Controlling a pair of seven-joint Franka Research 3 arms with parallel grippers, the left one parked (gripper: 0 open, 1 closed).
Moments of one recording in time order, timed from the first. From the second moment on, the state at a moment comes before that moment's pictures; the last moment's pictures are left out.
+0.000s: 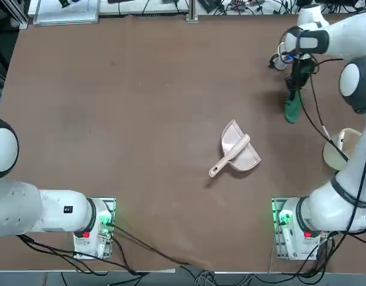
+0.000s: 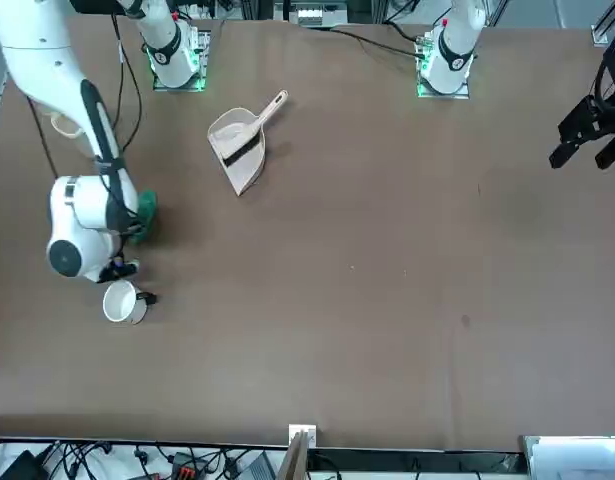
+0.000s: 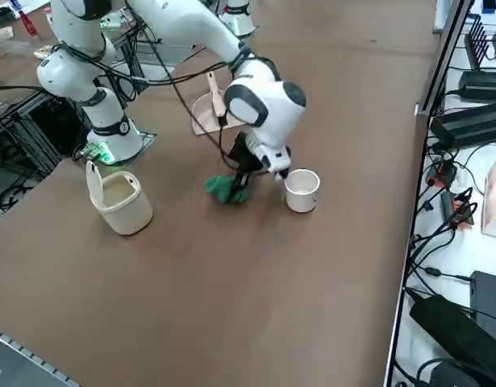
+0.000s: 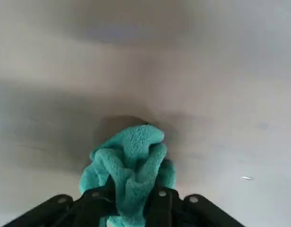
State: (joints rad) arm -0.05 0.60 -0.05 -1.79 -0.21 1.89 -0.24
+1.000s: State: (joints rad) arm 0.09 0.60 0.09 -1.77 0.19 1.94 0.05
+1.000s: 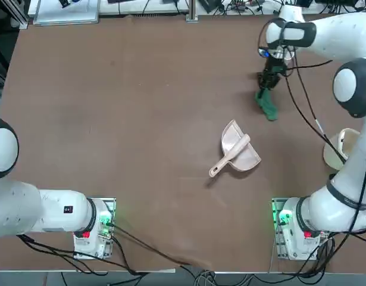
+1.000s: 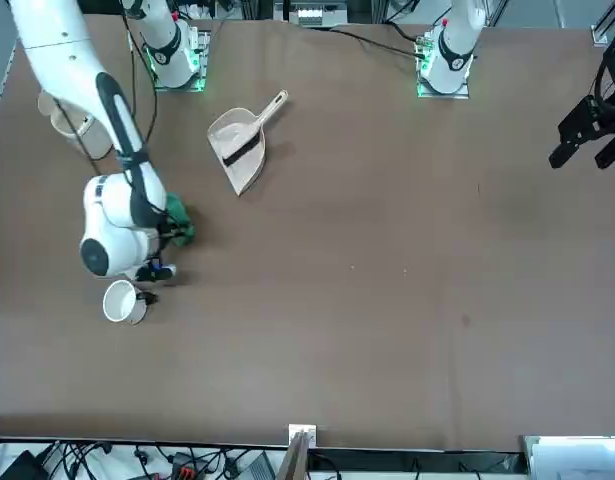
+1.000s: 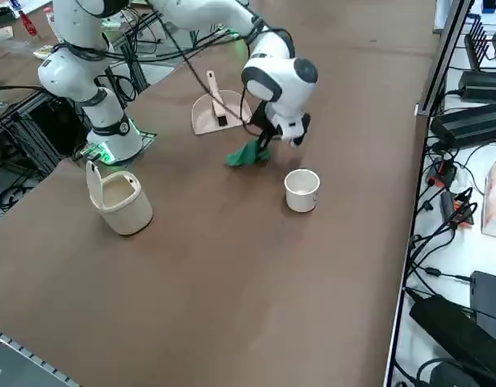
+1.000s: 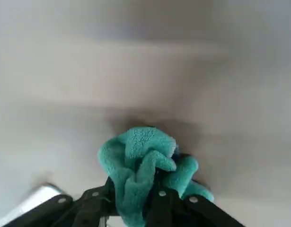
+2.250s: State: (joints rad) arm -0.10 0.58 0.11 -1.77 0.03 1.87 -0.15
